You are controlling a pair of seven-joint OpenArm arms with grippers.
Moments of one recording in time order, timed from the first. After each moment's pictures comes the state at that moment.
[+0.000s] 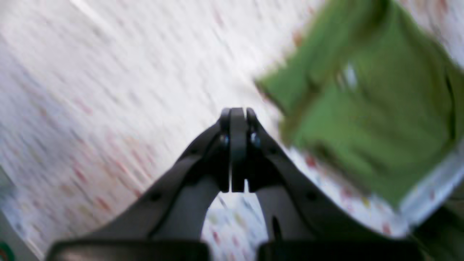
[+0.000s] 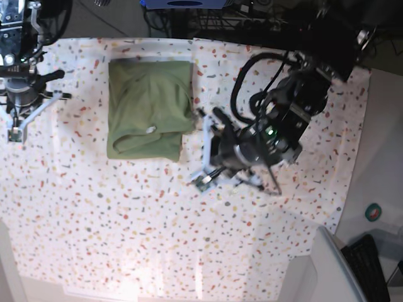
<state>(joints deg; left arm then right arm) -8.2 -18.8 31.0 103.2 -14.1 -17.2 65.8 -25.1 15.1 9.0 111.3 0.0 -7.5 -51.0</state>
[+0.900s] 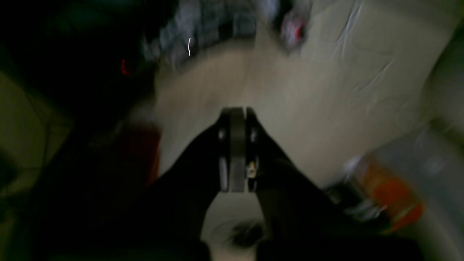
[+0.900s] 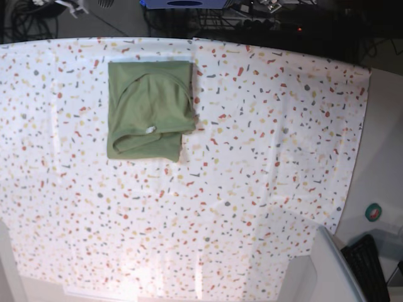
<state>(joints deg) 43.5 -29.5 19.5 89.1 -2.7 -16.5 39.2 -34.0 11.1 3.3 68.2 0.0 22.1 -49.2</state>
